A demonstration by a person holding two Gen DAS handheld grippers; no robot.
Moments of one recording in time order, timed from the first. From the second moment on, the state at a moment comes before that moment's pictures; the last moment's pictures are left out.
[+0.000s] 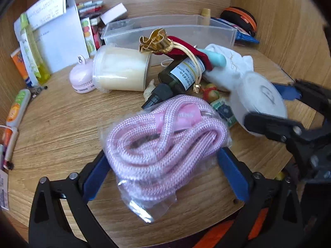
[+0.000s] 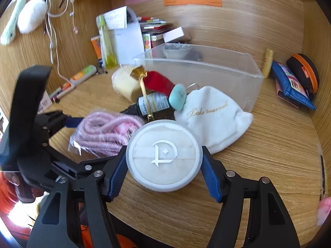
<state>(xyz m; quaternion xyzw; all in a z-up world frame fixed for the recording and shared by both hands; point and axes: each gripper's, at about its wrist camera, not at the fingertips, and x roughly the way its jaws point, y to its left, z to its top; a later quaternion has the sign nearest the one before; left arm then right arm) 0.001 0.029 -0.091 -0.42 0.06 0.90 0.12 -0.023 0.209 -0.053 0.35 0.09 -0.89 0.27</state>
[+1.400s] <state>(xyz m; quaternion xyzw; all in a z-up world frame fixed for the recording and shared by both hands) 0.022 -0.007 -0.031 -0.34 0.00 0.93 0.12 -0.028 0.160 -0.040 0.33 0.13 -0.89 0.29</state>
